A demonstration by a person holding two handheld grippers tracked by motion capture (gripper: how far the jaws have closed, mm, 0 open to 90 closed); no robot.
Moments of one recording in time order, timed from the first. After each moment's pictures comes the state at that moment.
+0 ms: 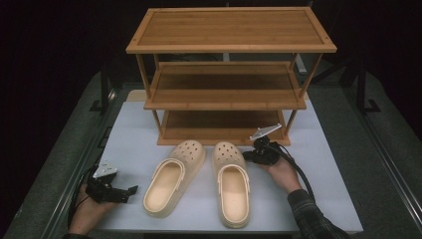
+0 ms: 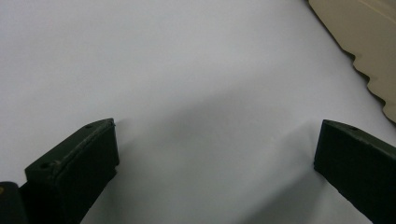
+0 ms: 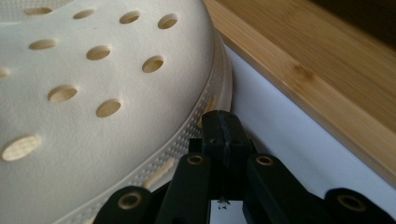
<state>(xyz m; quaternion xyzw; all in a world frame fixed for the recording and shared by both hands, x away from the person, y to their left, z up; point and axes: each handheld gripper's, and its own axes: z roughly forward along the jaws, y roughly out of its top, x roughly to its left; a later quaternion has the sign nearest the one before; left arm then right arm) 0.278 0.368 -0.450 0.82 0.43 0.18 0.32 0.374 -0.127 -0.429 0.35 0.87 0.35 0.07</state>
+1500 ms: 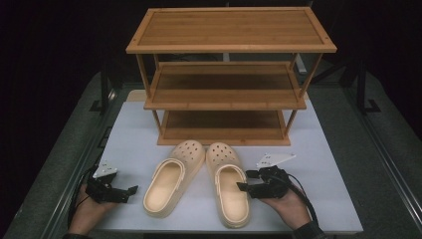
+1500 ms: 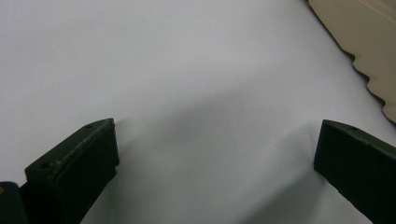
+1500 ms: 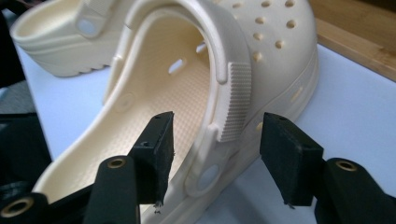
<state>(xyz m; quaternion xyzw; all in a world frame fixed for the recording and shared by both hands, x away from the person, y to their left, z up) 0.278 0.368 -0.450 0.82 0.43 0.18 0.32 0.271 -0.123 -0.404 0.35 0.84 0.41 0.05</state>
